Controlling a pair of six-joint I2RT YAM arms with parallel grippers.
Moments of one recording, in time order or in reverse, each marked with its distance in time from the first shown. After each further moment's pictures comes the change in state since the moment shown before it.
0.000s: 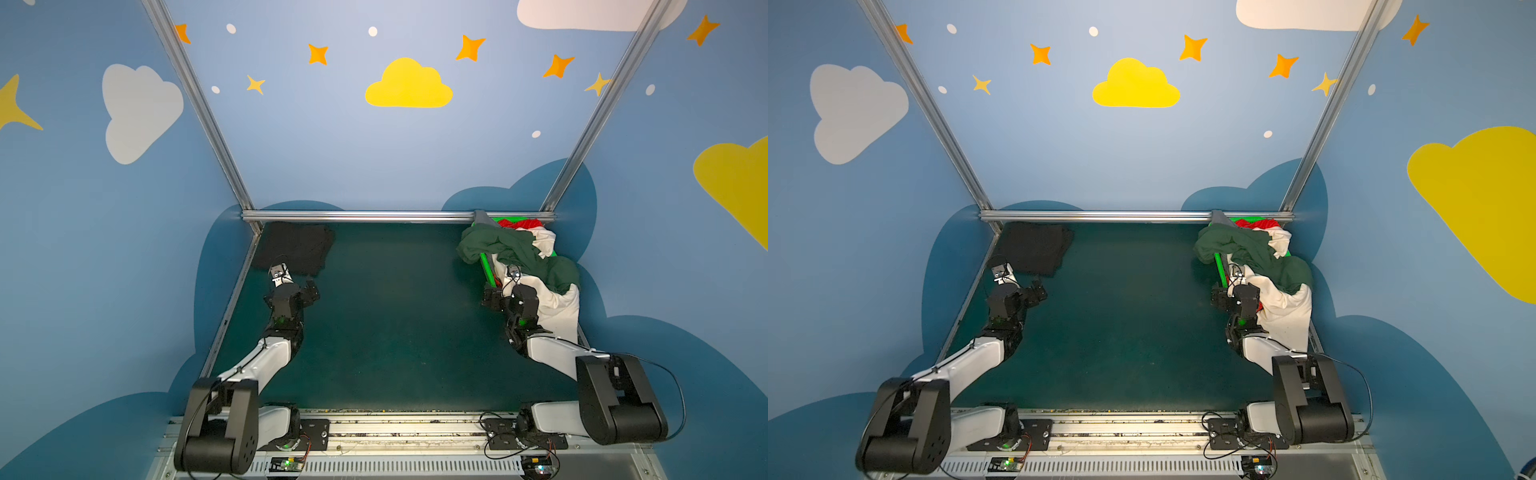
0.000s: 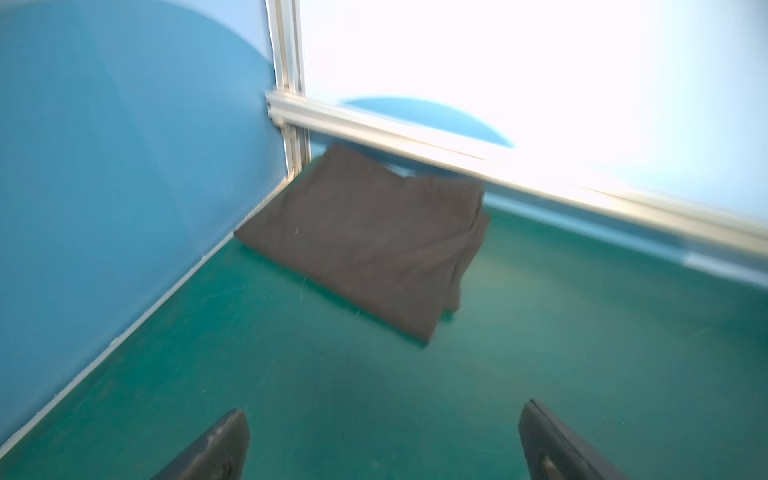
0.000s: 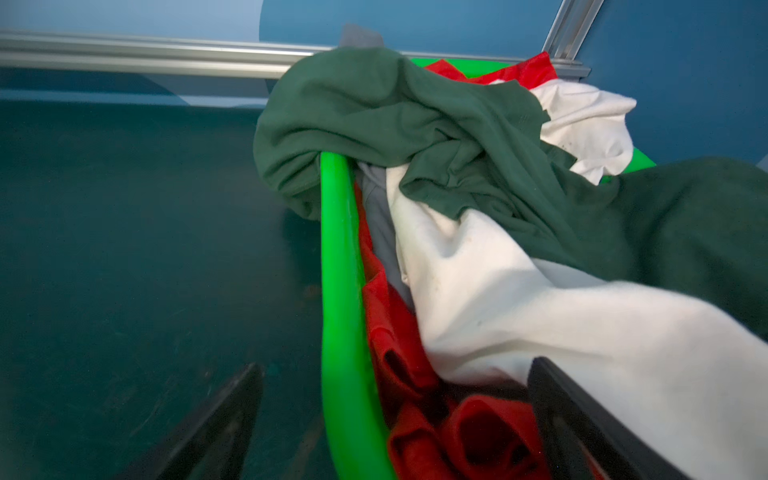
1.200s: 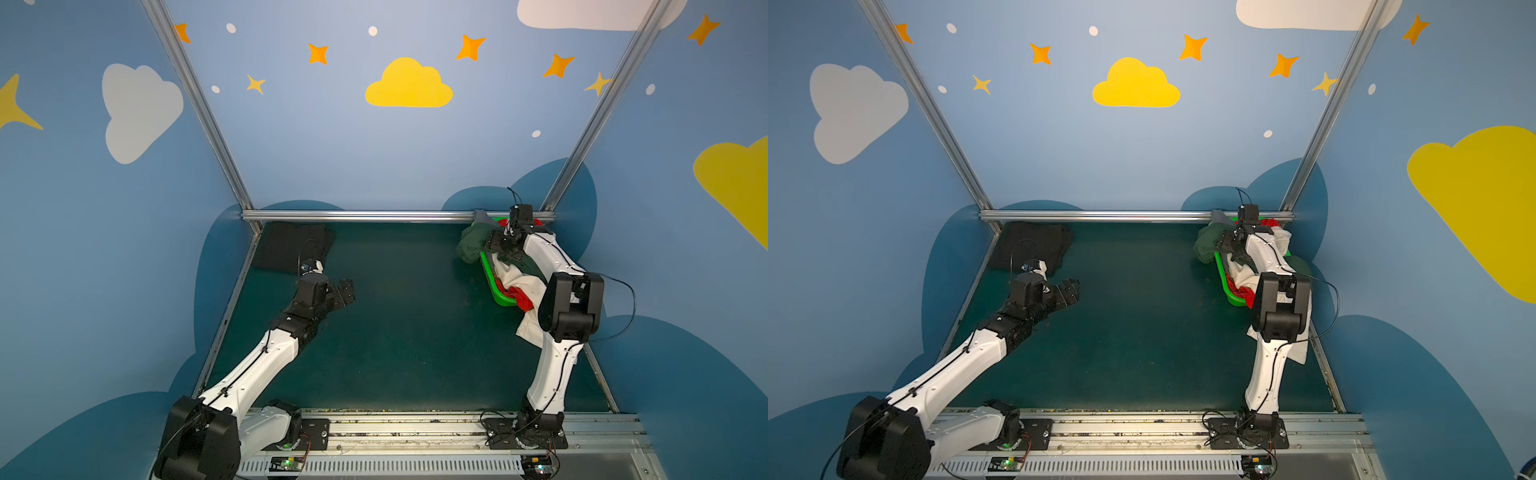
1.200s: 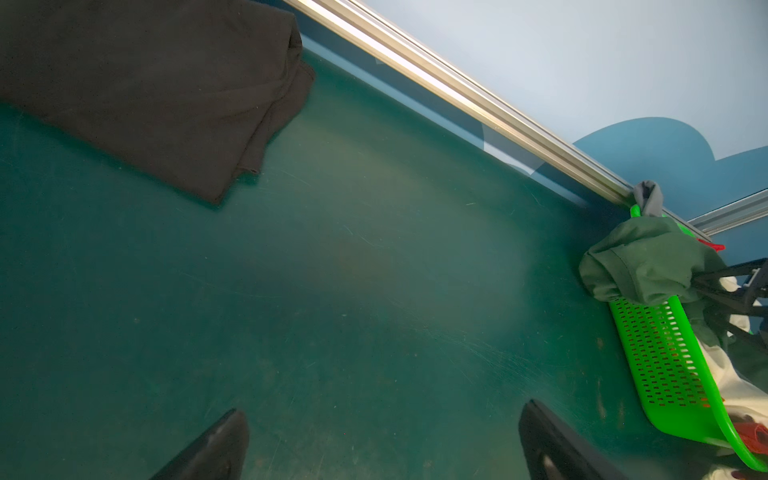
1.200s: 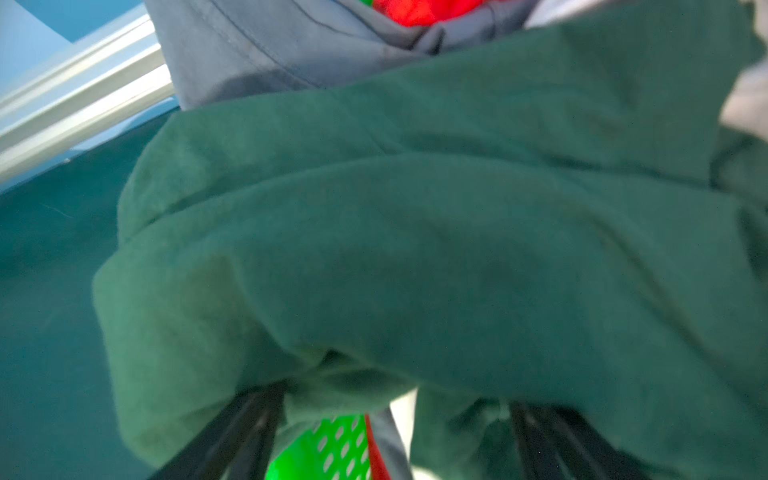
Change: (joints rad) left arm -0.256 -0.052 0.234 -0.526 0.237 -0.332; right arm -0.159 0.784 1.360 -1.129 -0.236 0.308
